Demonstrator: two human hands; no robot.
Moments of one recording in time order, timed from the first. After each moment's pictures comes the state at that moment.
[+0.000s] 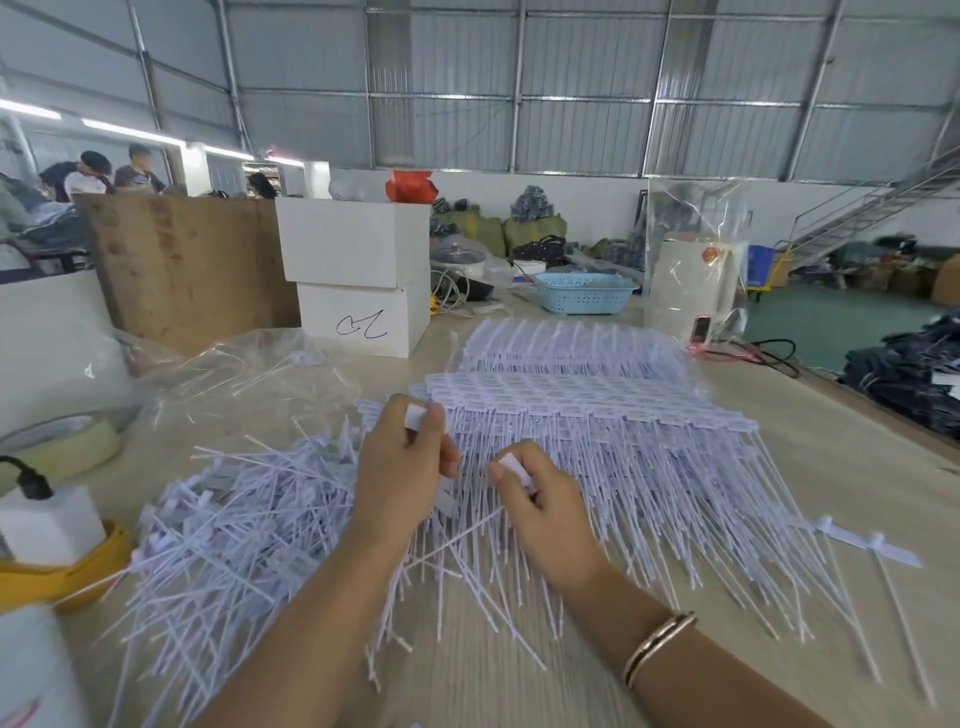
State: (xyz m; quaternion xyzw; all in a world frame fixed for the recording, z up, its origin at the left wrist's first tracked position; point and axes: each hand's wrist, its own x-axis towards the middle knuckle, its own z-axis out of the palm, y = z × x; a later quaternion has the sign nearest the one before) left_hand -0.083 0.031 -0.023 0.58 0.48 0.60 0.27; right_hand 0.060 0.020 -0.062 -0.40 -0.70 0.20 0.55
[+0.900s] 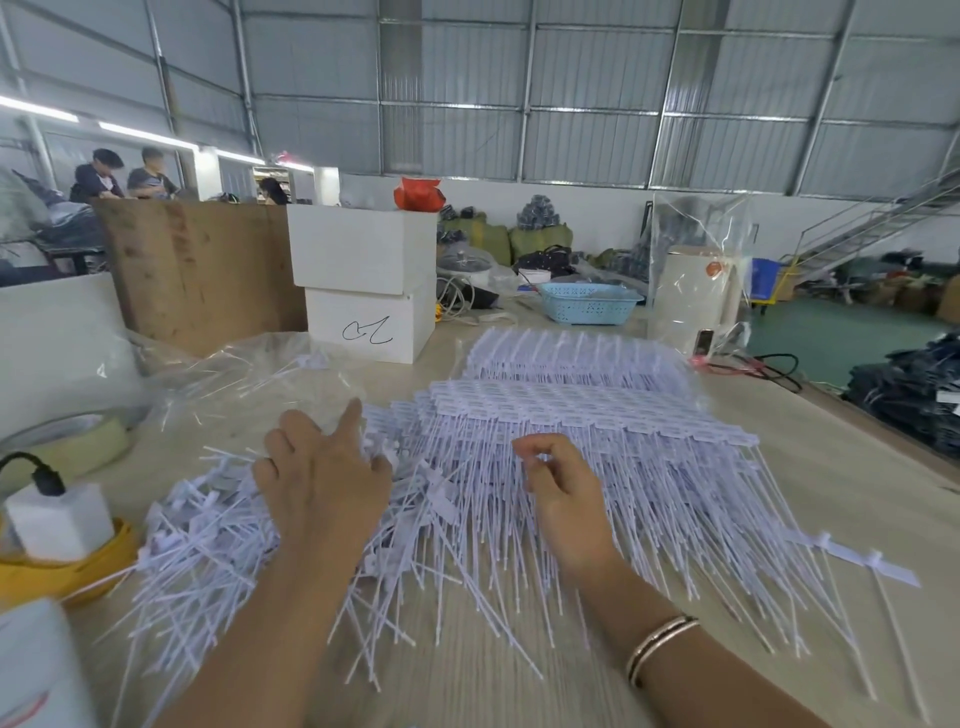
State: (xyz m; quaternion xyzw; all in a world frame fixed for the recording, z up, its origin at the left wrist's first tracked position) left_hand -0.128 0.030 -0.019 0.57 0.78 0.24 -0.09; right_hand 0.074 0.033 -0.056 -0.45 -0.60 0.28 0.60
